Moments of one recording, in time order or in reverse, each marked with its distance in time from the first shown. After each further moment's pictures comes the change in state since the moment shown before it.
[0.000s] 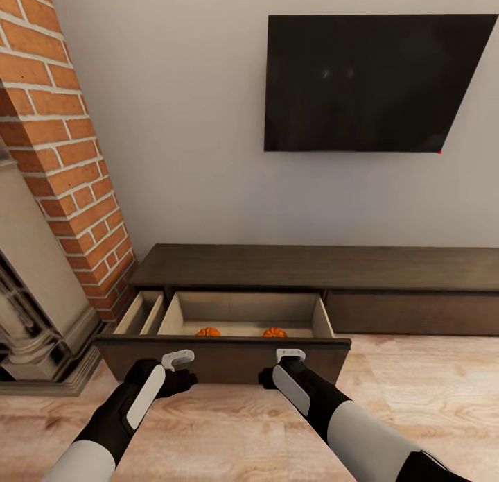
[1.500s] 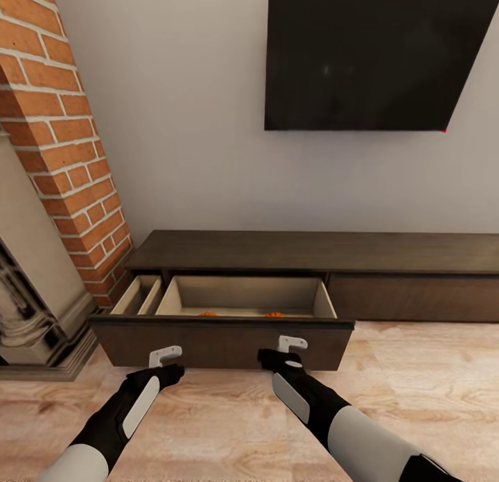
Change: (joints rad) left arm 0.002 0.031 -0.014 0.103 -0.056 -0.342 -0.001; right arm 0.013 -0.003 0.046 0.014 0.016 -0.431 0.054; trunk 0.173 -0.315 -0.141
